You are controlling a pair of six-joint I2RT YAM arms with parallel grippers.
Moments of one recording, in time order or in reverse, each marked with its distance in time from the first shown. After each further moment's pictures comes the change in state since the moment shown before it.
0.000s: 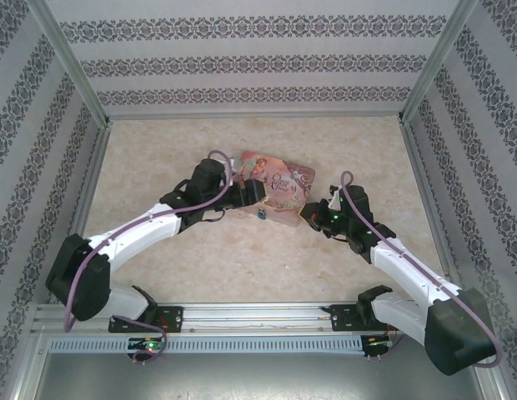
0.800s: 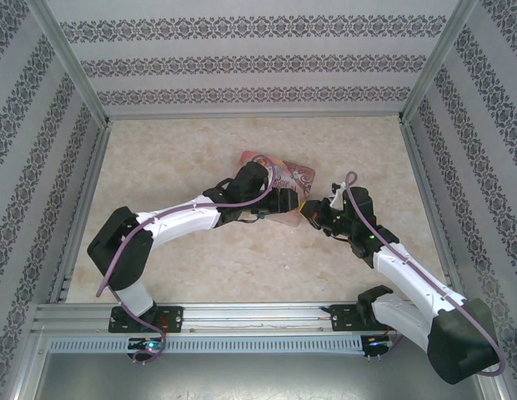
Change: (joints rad) left arm -0.161 0.282 0.199 0.050 0.004 -0.047; right arm 0.009 -0.055 -0.018 0.049 0.000 0.025
